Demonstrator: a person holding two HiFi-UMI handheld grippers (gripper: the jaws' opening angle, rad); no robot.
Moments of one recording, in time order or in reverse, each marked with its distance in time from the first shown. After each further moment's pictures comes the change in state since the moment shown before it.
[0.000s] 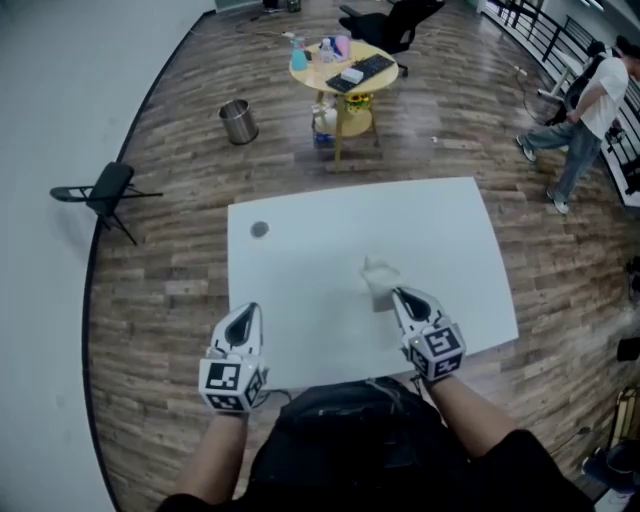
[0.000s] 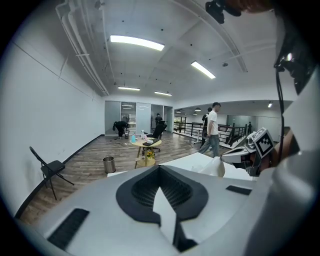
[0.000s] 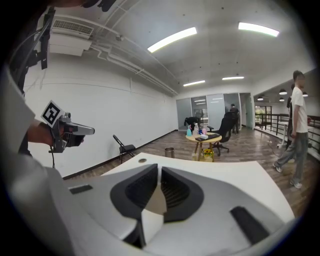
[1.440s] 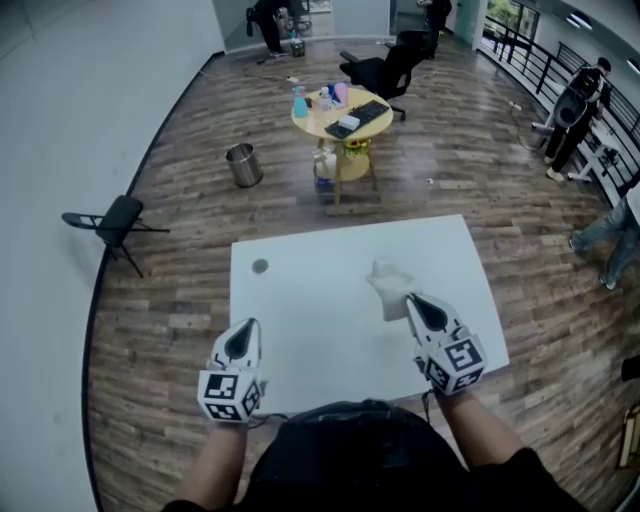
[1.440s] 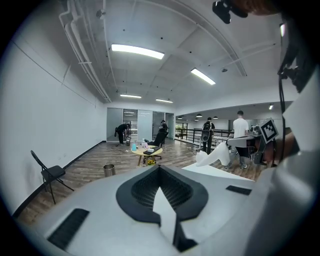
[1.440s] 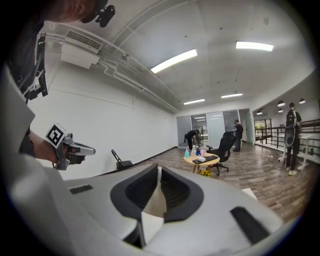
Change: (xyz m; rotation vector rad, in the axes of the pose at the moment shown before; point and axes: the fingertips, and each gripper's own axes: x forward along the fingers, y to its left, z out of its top) left arm -0.005 -0.016 0.039 0.006 -0.096 0.017; right arm -0.060 -0.032 0.098 -0.051 -0.216 -0.011
